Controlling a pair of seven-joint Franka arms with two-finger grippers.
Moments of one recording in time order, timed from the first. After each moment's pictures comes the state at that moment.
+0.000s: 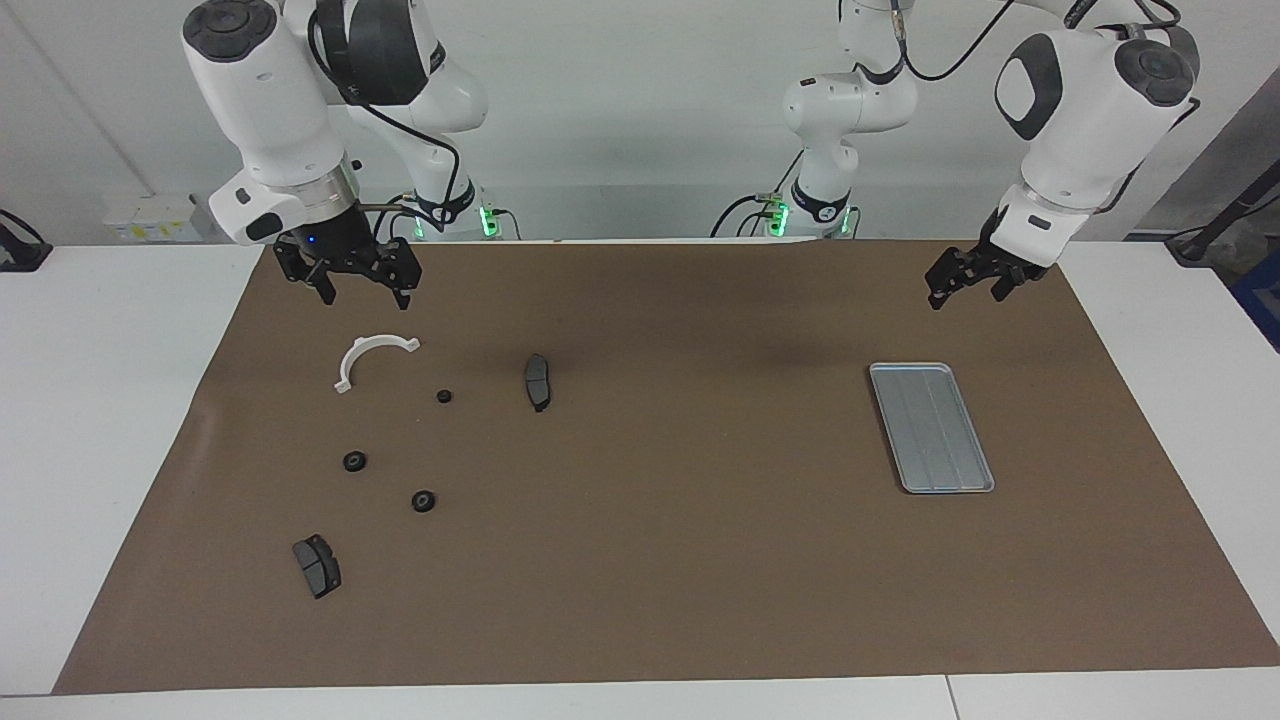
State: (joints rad) left arm 0.01 -0.05 -0.05 -1.80 -0.02 1.70 -0.11; right arm -0.02 -0.02 0.11 -1.73 -0.02 1.69 0.20
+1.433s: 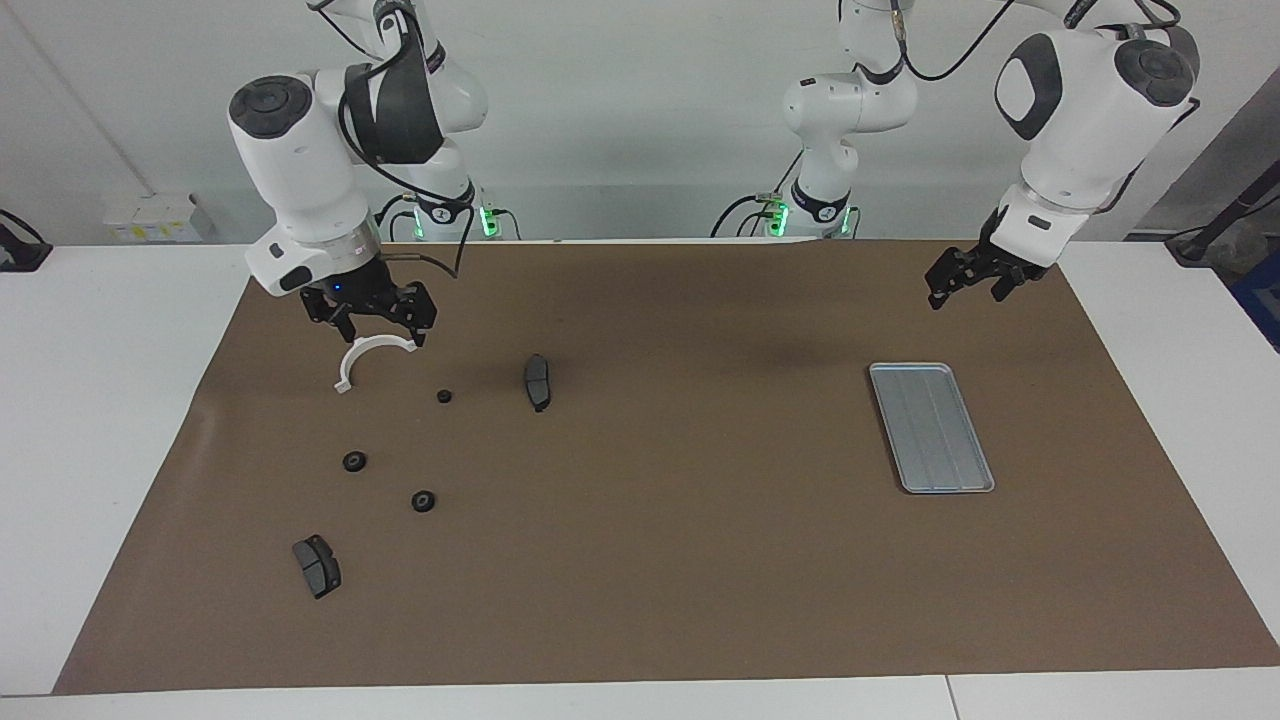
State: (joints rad) left arm 0.01 -0.05 -0.05 -1.80 -0.02 1.70 -0.11; right arm -0.01 -0.01 0.11 -1.97 -0.02 1.97 0.20
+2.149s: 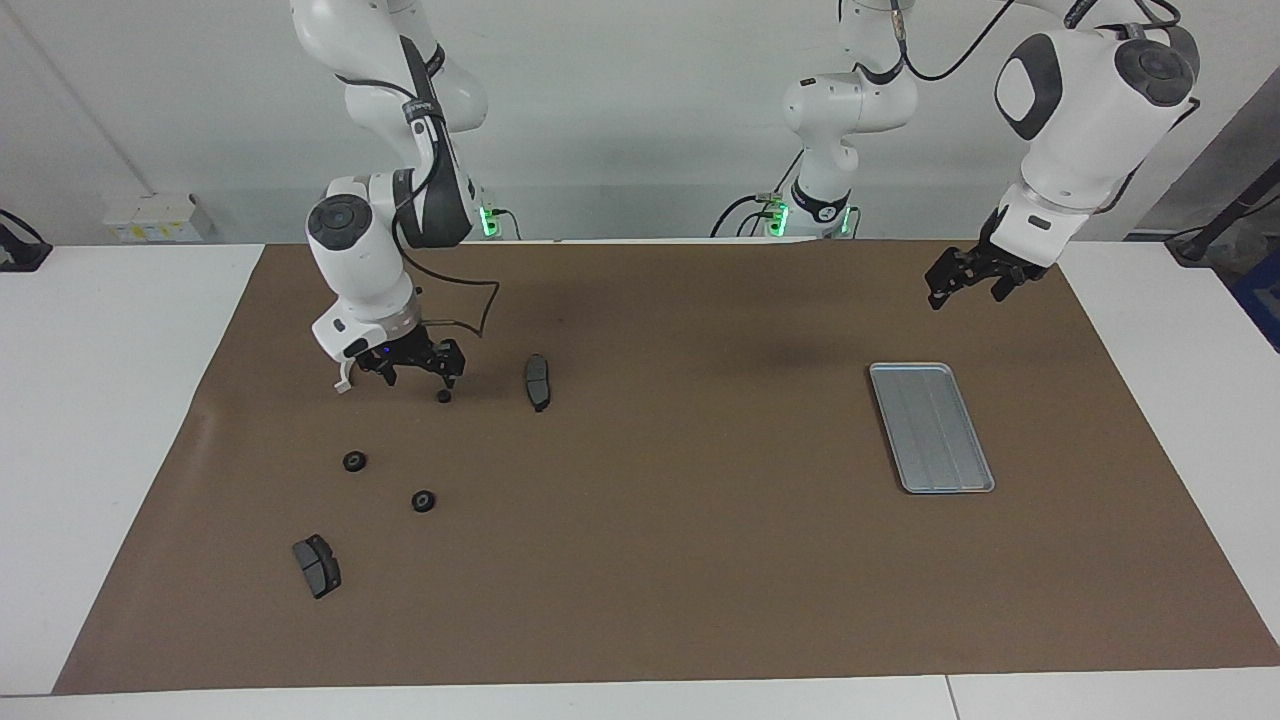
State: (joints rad) left arm 0.01 -0.05 -0.05 -1.80 -0.02 1.70 -0.11; right arm -0.01 0.08 0.11 -2.25 -0.02 2.31 0.20
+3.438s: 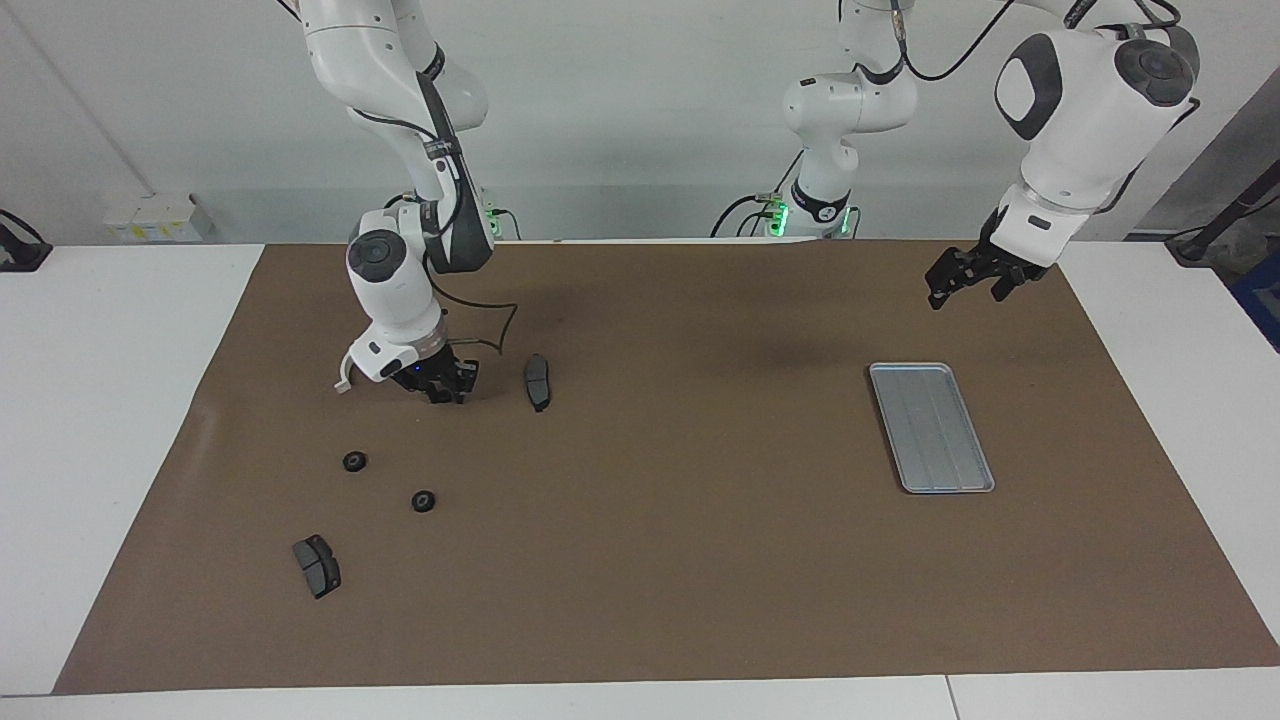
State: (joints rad) left arm 0.01 -0.05 -0.05 -1.80 -0.02 1.70 -0.11; right arm 0.02 0.13 0.11 -2.31 -0.02 2.42 0.20
